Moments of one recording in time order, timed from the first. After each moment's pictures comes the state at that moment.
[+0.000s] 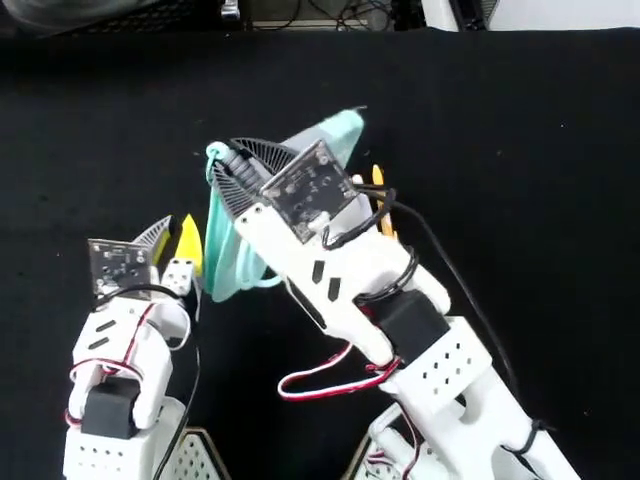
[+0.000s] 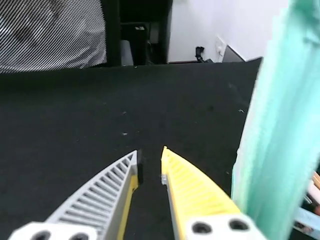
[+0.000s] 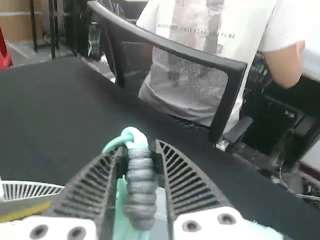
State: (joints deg) left arm 3.3 -104.1 84.6 43.6 -0.2; right arm -38.0 -50.1 39.3 27.3 9.5
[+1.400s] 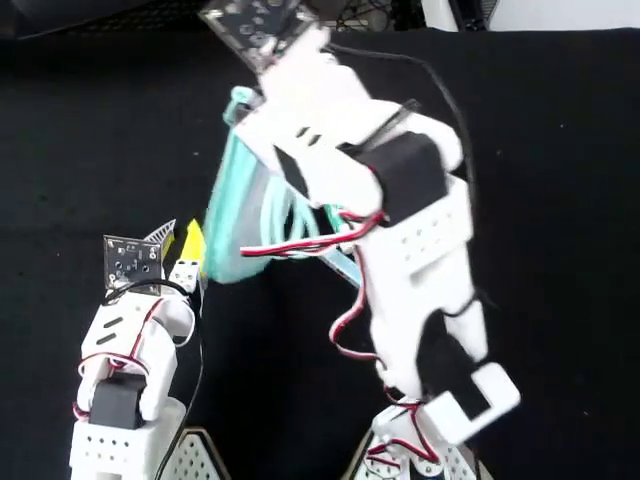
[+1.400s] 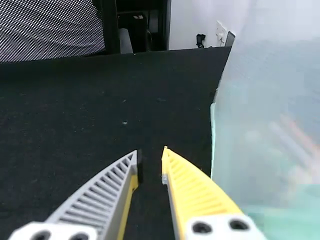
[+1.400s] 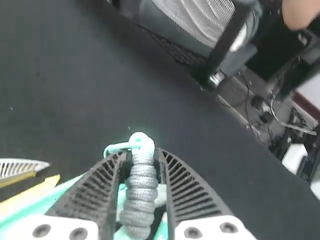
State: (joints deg) left arm 2.2 -103.9 89.3 40.0 -1.1; right arm -31.8 2.4 -48.7 88.2 17.3
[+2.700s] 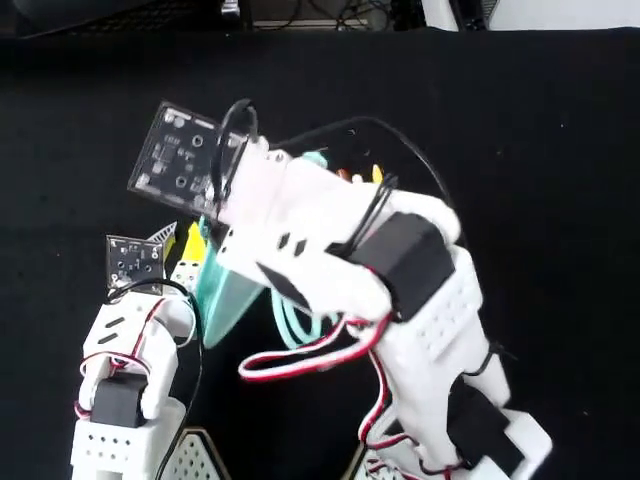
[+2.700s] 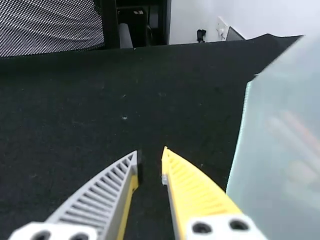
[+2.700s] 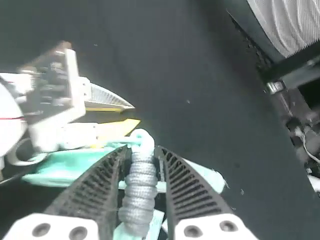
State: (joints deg) left arm 2.1 -103.9 90.3 40.0 -1.1; right arm -42.8 -14.9 -29.1 94.6 26.1
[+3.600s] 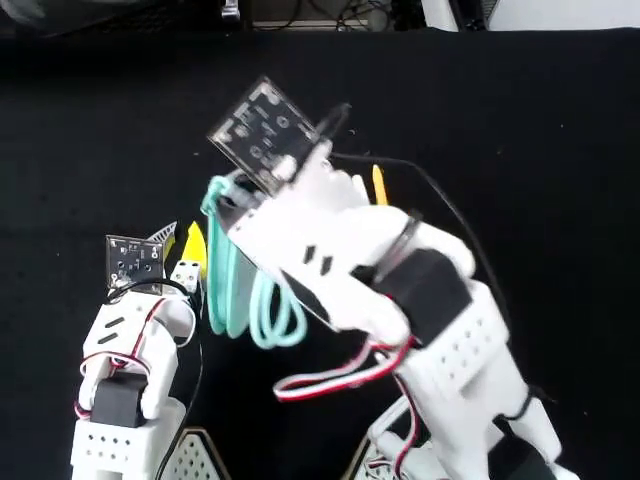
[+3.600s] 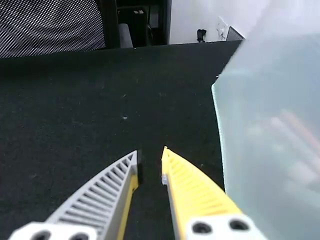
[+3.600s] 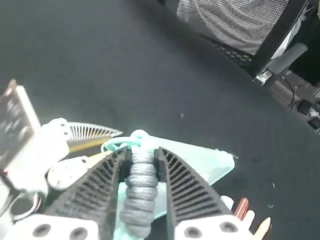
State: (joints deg) left arm 2.1 -103.9 90.3 40.0 -1.1; right arm -41.1 -33.1 0.0 77.5 8.8
